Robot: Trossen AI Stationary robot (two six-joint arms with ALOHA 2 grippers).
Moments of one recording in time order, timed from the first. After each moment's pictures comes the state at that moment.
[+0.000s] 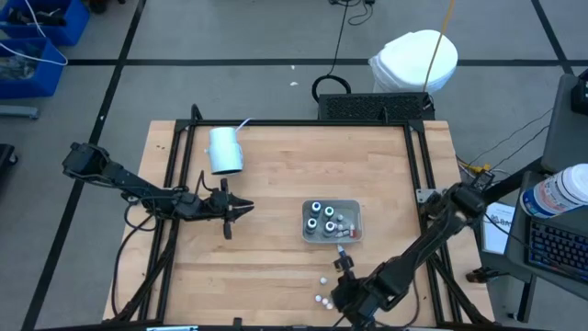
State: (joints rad) left arm -0.33 1.07 0.13 0.84 -0.46 -0.13; right arm 0.77 1.87 1.37 -0.67 0.26 0.36
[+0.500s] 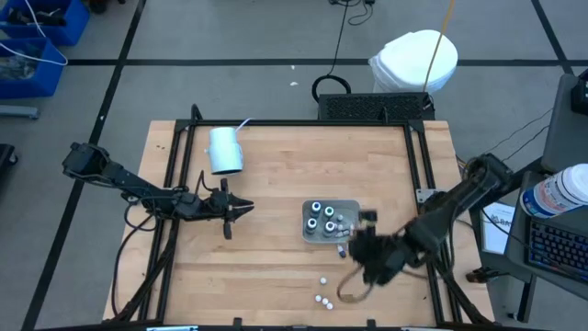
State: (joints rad) left arm -0.33 1.07 0.13 0.84 -0.46 -0.13; right arm 0.65 1.50 1.36 -1.01 0.48 0.46
